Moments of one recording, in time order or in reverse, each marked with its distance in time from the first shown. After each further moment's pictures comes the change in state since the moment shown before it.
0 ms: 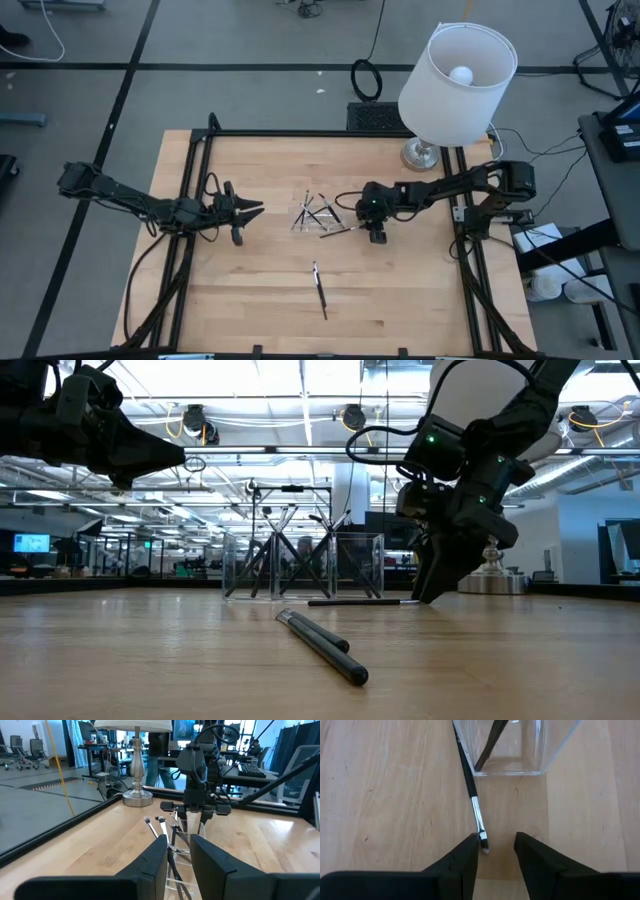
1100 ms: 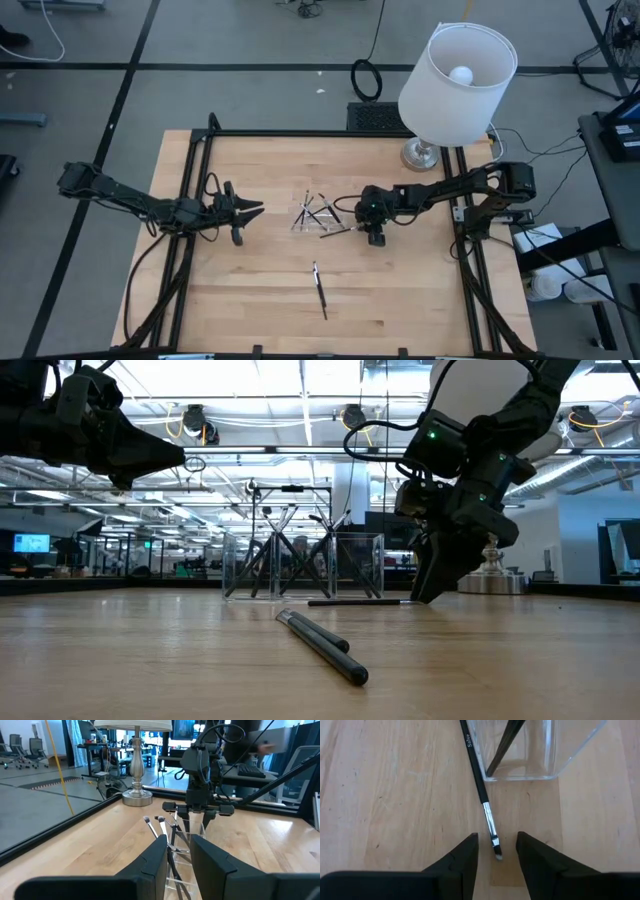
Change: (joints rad) left arm 0.000 0.000 0.000 -0.002 0.002 -0.006; right arm 0.051 0.003 -0.056 -0.015 0.003 0.057
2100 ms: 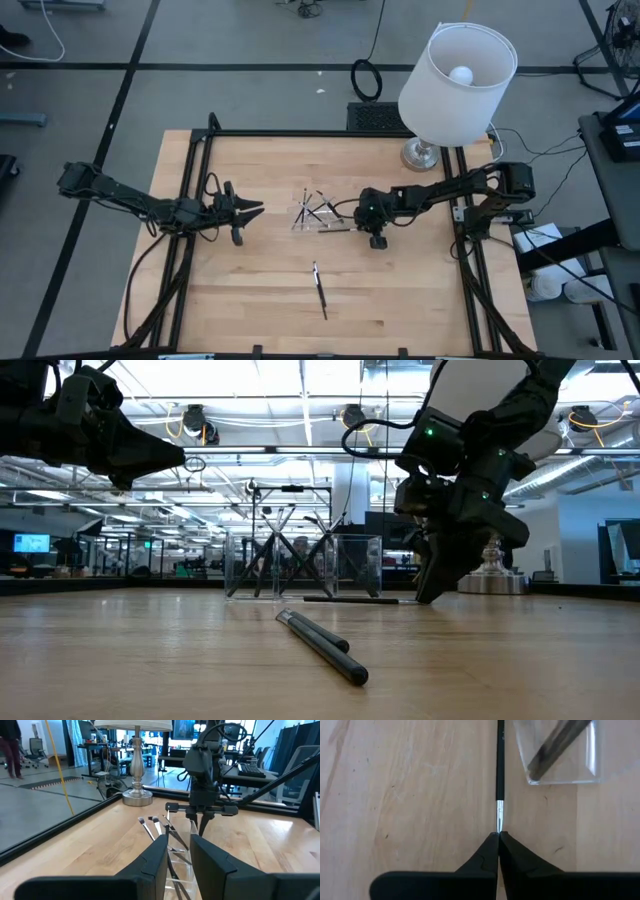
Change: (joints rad) left arm 0.000 0.000 0.000 -0.001 0.000 0.000; right arm 0.016 -0.004 0.000 -0.089 0.022 -0.102
